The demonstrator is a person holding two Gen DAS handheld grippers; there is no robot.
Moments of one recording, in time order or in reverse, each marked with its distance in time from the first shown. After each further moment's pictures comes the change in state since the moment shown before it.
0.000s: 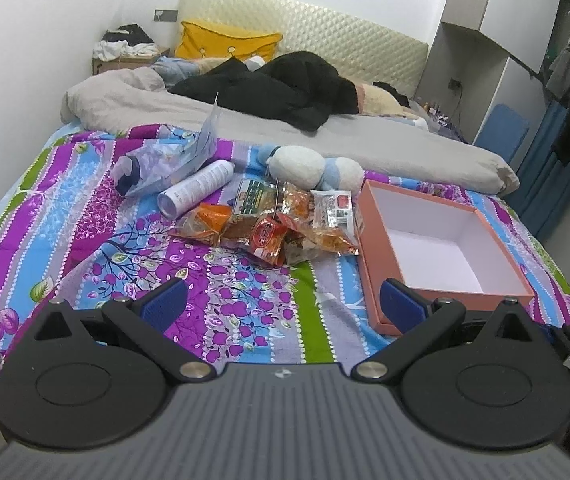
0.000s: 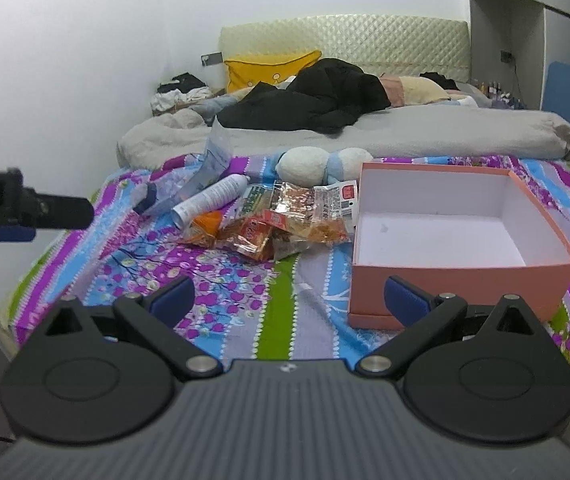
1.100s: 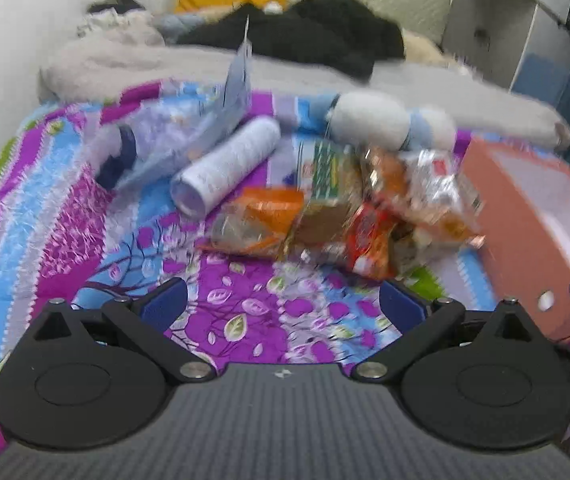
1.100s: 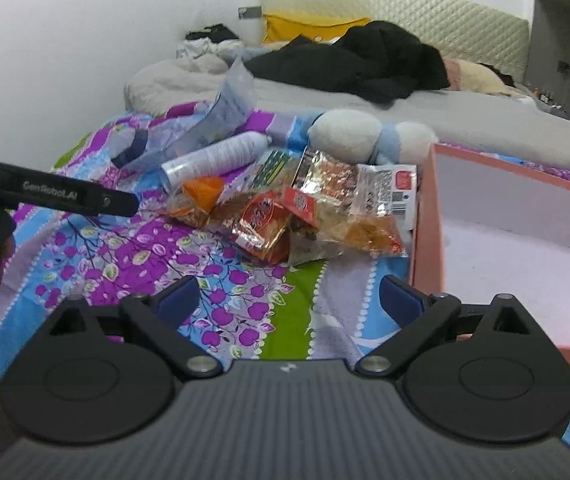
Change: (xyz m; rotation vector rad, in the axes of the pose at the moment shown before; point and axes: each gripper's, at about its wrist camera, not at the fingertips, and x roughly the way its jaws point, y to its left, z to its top) left arm 0.256 0.115 0.023 0.089 0.126 0.048; right arm 0.175 0.021 0.008 -0.141 0.108 0.064
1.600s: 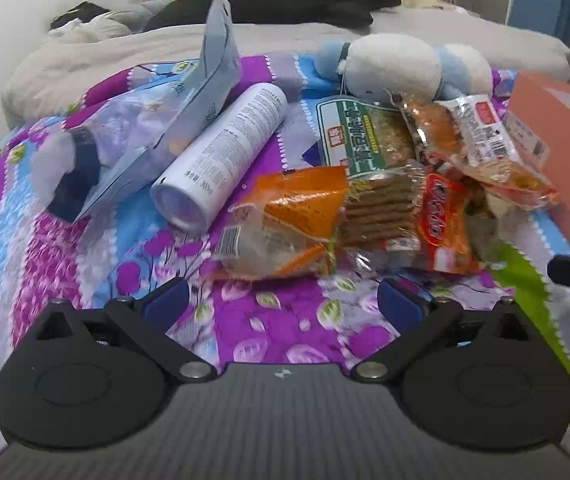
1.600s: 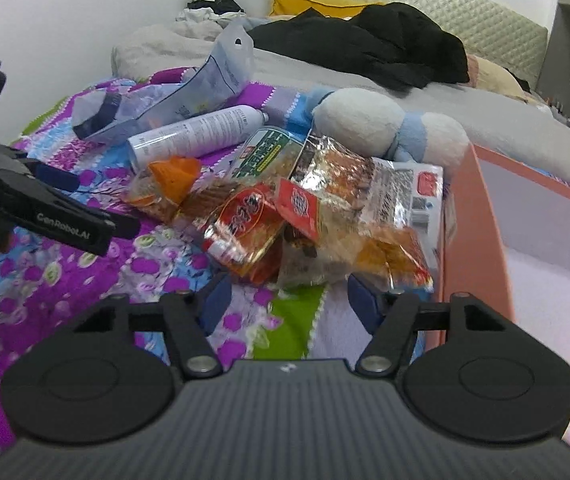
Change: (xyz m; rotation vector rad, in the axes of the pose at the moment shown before) left arm 0.102 0.016 0.014 0.185 0.062 0.039; right arm 0.091 0.007 0.021 -0.094 0.041 -0.043
